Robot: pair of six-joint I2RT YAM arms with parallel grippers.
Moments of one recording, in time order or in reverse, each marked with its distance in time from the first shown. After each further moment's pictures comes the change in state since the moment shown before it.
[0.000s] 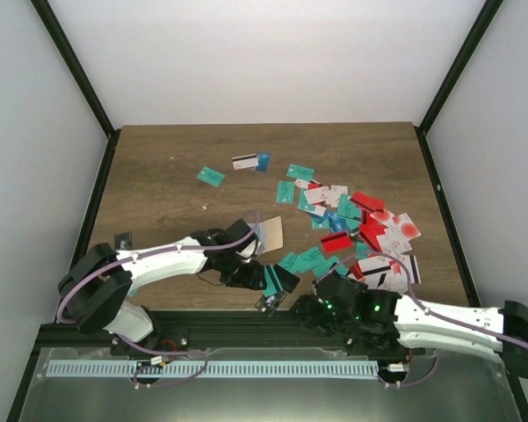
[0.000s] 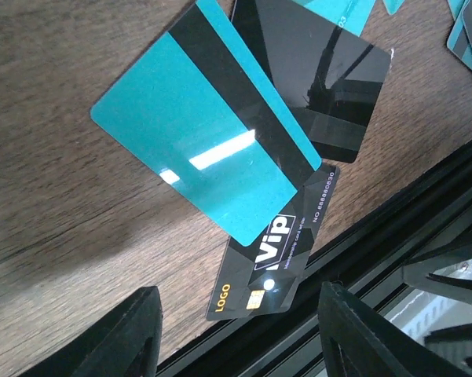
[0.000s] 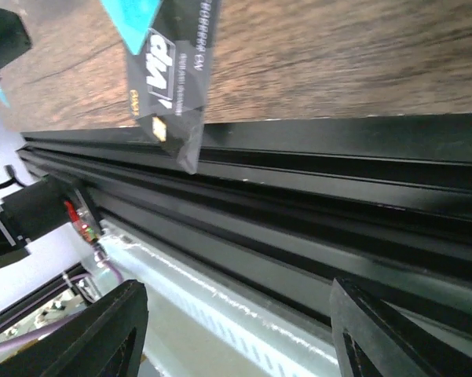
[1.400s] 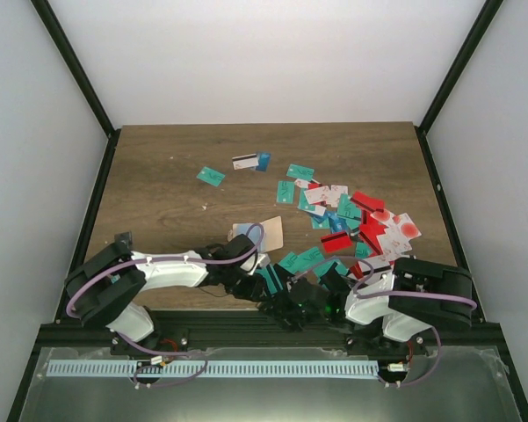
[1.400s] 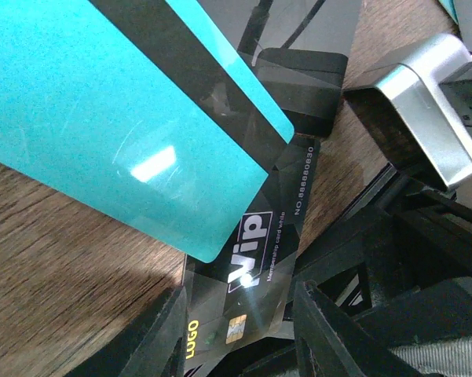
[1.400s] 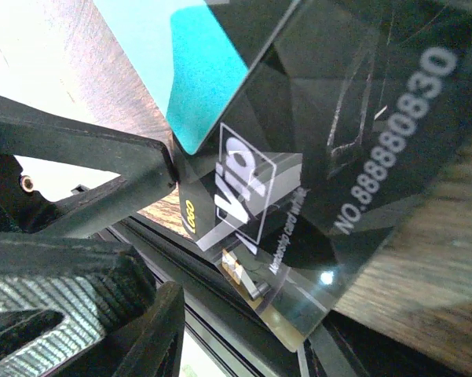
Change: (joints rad) left arm -0.057 0.044 -0.191 0.358 0.116 -0.029; right arm 0.085 0.761 -0.022 0.927 0.136 0.167
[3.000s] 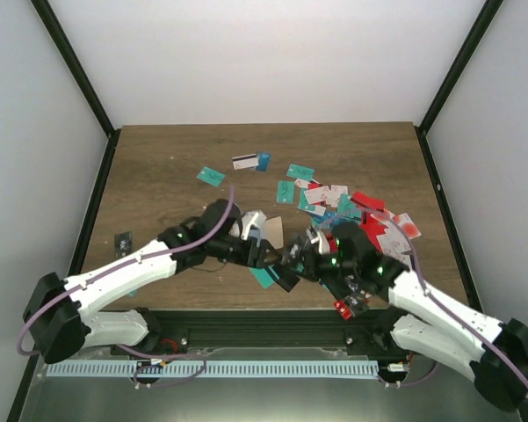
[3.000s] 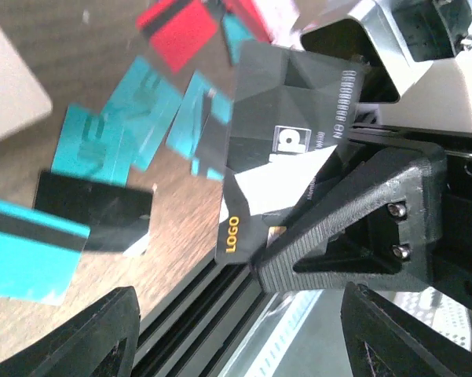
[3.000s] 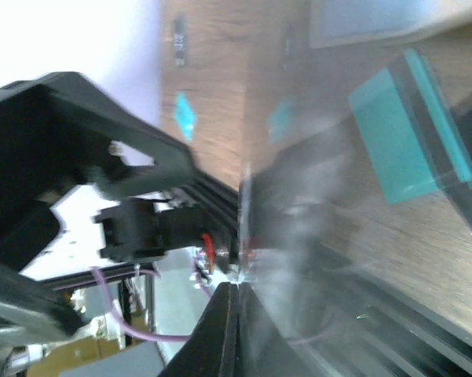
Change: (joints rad) left arm 0.062 -0.290 0.219 -0.177 -0.036 -0.001; right arm -0.515 -0.646 0.224 -0.828 -0.424 -0.626
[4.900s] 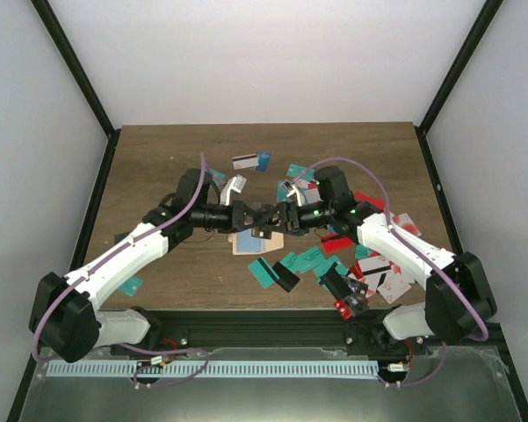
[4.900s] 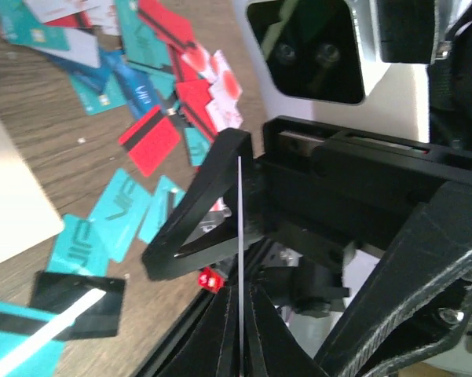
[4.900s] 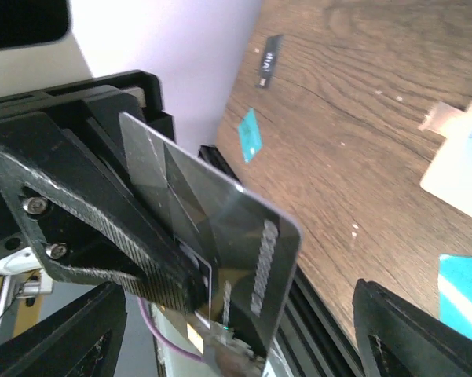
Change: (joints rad) left arm 0.307 0.028 0.079 0.121 0.242 -0.037; right arm -0.192 0.544 0.506 -0.012 -0.353 -0.429
